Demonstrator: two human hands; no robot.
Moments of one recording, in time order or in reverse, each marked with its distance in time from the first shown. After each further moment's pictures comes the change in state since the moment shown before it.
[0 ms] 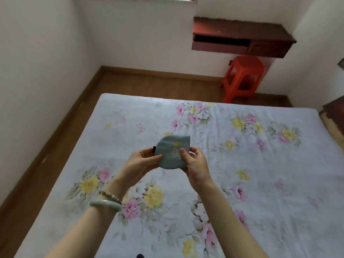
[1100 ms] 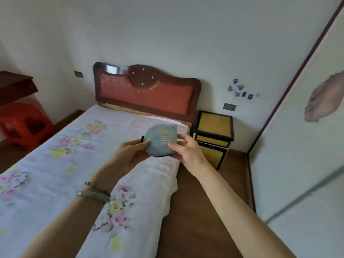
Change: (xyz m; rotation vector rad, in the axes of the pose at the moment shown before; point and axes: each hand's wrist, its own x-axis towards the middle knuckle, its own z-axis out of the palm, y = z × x) left_hand -0.244 -0.044 0.321 0.265 -1.149 -0.369; right_hand -0.469 -0.033 -0.164 0.191 1.022 -0.535
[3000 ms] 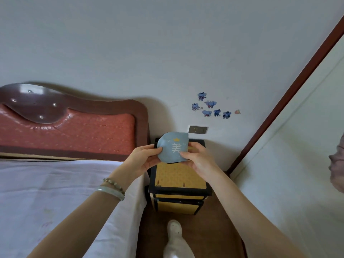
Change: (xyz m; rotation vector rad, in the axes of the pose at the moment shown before) left_hand 0.726 -0.027 0.257 0.107 -0.186 -0.334; right_hand 0.589 -0.091 -0.397 -0.019 0.277 0.169
